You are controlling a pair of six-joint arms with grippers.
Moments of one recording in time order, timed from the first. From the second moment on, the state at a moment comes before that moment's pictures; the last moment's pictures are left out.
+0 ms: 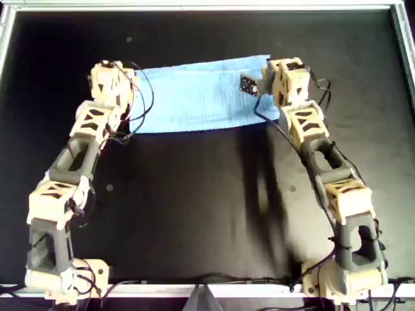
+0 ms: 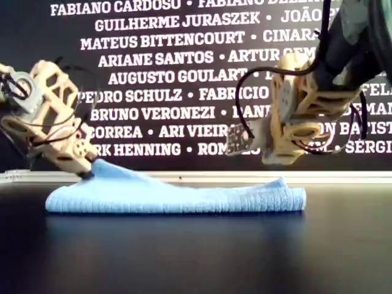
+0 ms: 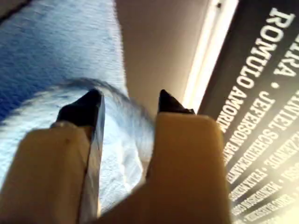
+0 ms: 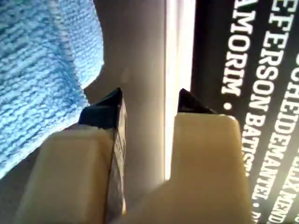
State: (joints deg) left arm -10.7 44.6 51.6 17.4 3.3 -2.5; right arm 16.5 30.4 39.2 11.0 8.3 10.5
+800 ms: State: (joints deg) left arm -10.5 78.2 76.5 26.5 3.3 -2.5; right arm 16.5 58.2 55.3 20.4 8.3 10.9
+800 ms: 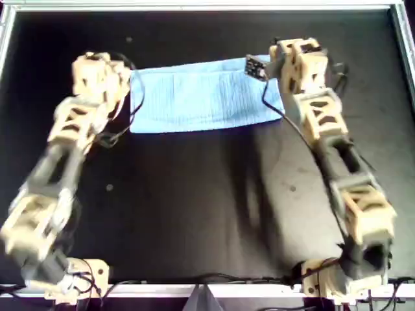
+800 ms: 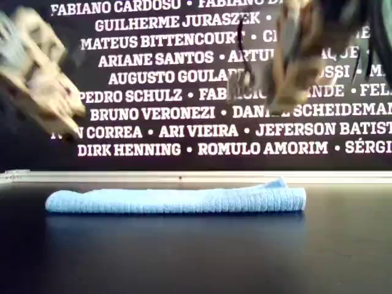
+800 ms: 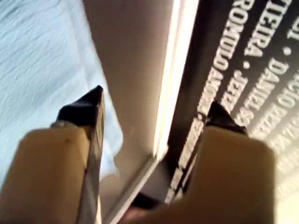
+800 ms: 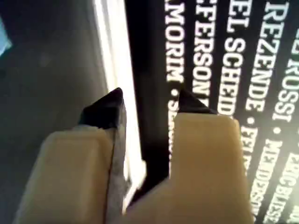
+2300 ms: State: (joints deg) left arm -10.3 162.5 169.2 25.8 3.3 -3.0; right arm 8.3 135.0 161.6 7.6 6.5 12.4
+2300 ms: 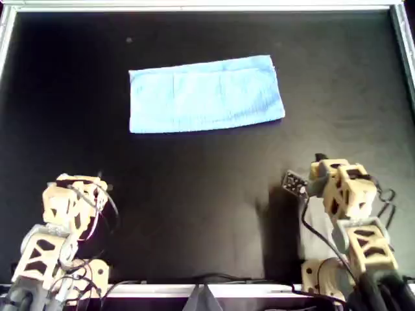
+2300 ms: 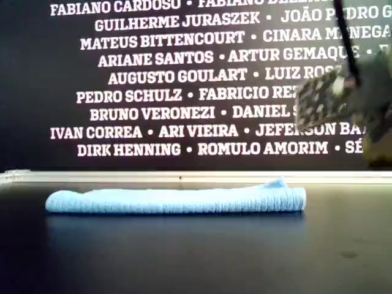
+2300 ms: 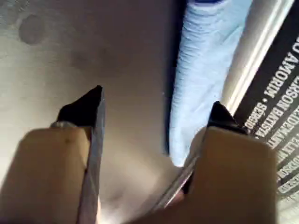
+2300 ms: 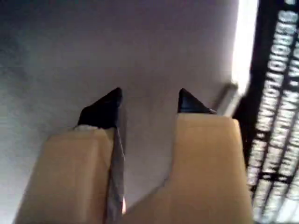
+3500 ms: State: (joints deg) left arm -13.1 80.4 112.7 9.7 3.9 -2.5; right arm 17.7 73.3 108.8 4.7 6.1 9.4
